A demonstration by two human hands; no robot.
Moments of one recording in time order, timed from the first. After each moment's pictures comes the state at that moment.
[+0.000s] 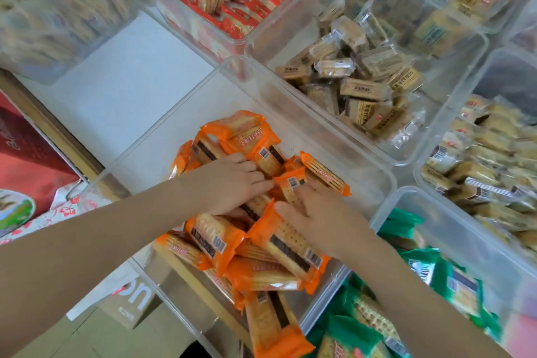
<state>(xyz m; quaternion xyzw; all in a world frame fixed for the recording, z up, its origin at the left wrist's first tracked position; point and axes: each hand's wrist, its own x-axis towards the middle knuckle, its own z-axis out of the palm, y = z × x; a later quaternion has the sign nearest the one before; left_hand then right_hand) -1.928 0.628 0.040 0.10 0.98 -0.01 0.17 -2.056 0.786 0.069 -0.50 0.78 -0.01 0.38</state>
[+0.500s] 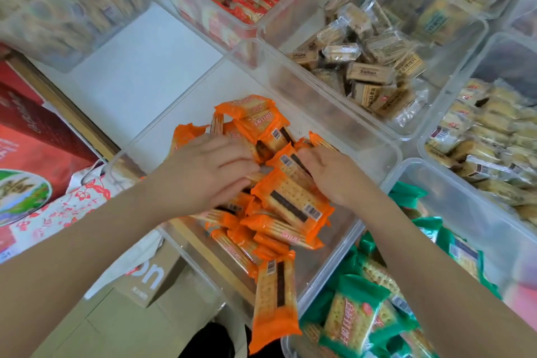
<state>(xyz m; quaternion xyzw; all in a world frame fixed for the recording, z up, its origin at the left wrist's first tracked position) -1.862 0.650 0.083 -0.01 0.99 0.11 -0.10 -2.055 0.775 0.073 -0.42 0.82 -0.10 0.38</state>
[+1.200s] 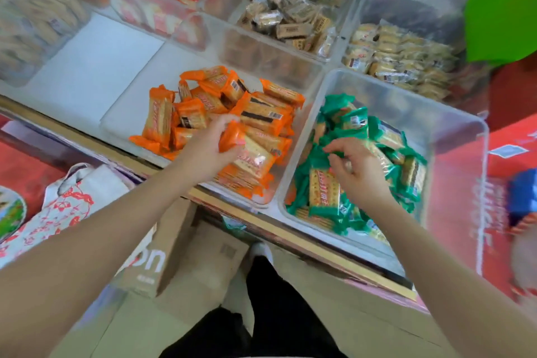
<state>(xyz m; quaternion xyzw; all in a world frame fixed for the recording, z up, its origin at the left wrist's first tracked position) -1.829 0.738 0.082 -0.25 0.87 0.43 -0.01 -1.972 0.961 0.075 -0.35 0.87 -0.33 0.12</state>
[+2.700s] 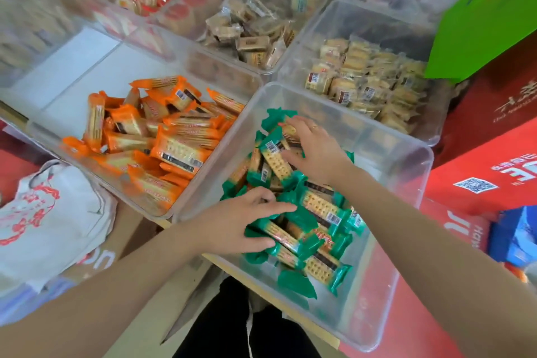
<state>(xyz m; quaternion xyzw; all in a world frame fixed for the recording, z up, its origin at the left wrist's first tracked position) -1.909 0.900 0.069 -0.04 0.92 0.35 0.19 -2.109 0.976 0.060 -0.53 0.81 -0.16 0.18</state>
